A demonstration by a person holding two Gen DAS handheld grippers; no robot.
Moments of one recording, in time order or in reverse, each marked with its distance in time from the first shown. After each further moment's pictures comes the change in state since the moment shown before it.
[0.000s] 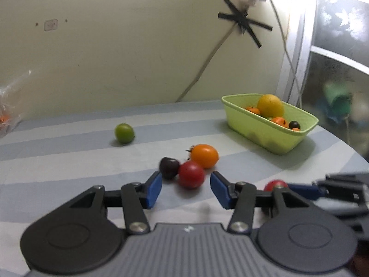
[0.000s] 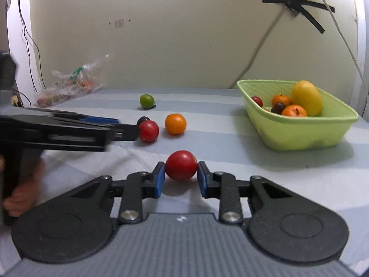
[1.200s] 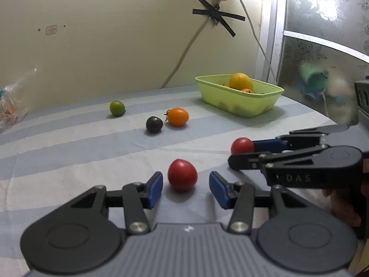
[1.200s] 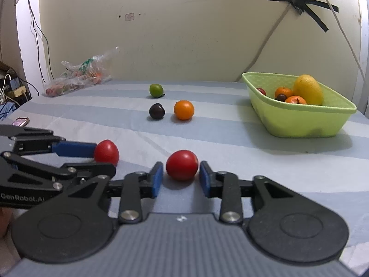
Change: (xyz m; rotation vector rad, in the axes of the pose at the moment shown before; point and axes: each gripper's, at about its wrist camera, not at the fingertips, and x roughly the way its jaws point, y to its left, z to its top) left arm -0.068 -0.021 -0.058 0.088 0.003 -0.032; right arm -0.012 0.007 -0.013 -0.046 0.023 0.014
